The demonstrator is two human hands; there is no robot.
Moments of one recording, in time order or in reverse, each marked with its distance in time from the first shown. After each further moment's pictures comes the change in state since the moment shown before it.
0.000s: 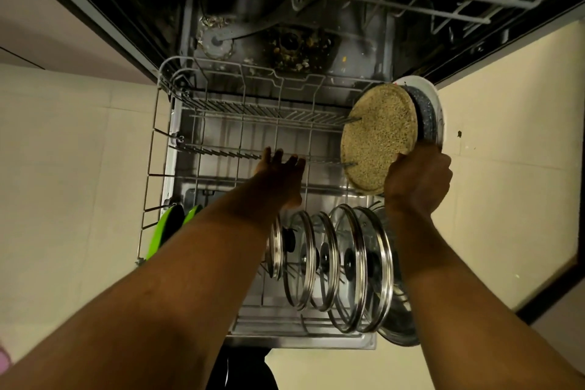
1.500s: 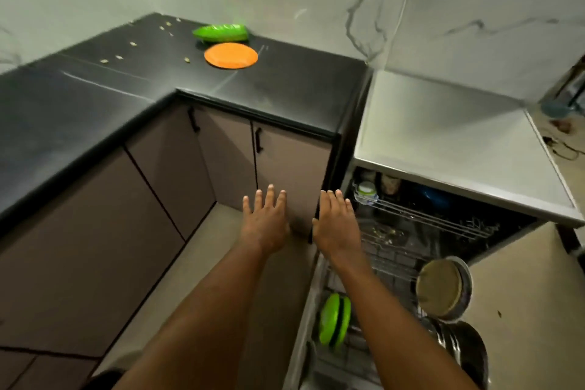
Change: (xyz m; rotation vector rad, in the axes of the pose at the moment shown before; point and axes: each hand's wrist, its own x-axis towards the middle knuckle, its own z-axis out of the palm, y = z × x) left_hand -0.621 -0.235 -0.039 -0.372 0.779 -0.488; right_hand -0.465 -0.263 -0.278 0.033 0.079 -1.062
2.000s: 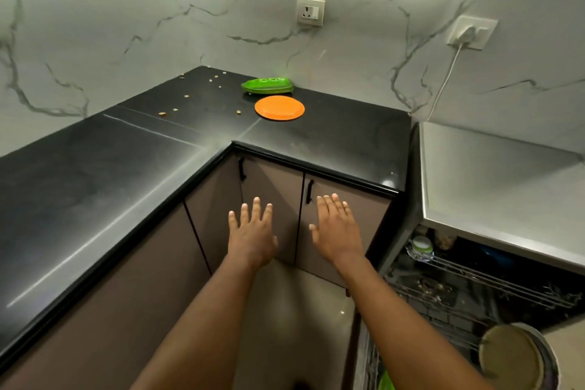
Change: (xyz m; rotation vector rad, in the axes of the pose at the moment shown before) left_hand 0.055 -0.197 -0.092 0.001 0.075 -0.101; right_hand 0.118 -0.177 -0.003 -0.030 0.105 -0.169
